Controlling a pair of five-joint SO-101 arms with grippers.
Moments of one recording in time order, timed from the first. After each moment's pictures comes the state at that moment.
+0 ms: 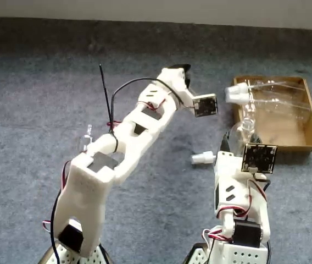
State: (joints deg) left arm 23.1 36.9 0.7 -12.7 -59.4; right arm 1.9 -104.3 88.6 38.3 5.1
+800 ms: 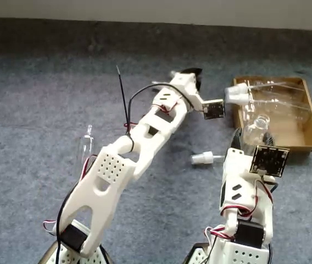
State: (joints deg) left arm 25.3 64.6 -30.8 -12.8 -59.4; right arm 6.9 -104.3 88.6 34.3 5.1
